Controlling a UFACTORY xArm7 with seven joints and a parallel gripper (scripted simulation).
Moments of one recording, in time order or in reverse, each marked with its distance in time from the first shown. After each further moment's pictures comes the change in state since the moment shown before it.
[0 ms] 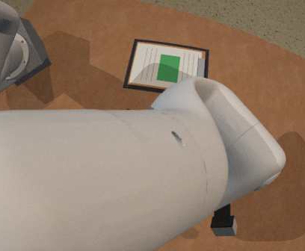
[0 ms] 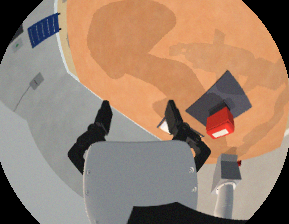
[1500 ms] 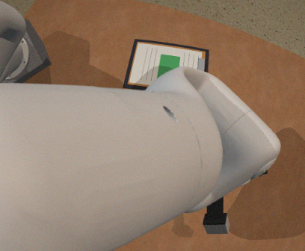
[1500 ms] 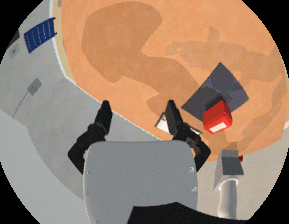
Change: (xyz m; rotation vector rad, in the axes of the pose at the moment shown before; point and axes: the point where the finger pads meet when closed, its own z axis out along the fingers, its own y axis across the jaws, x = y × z) arm -0.006 0.015 -0.007 -0.044 0.019 0.022
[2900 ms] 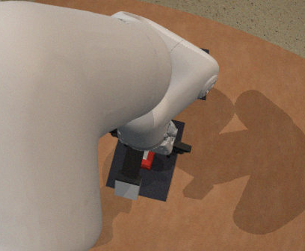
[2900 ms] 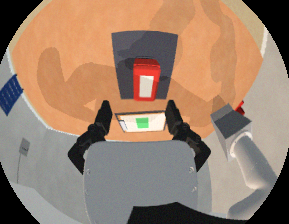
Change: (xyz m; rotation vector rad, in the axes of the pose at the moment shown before) arm -0.063 0.170 -0.059 -0.451 0.180 0.235
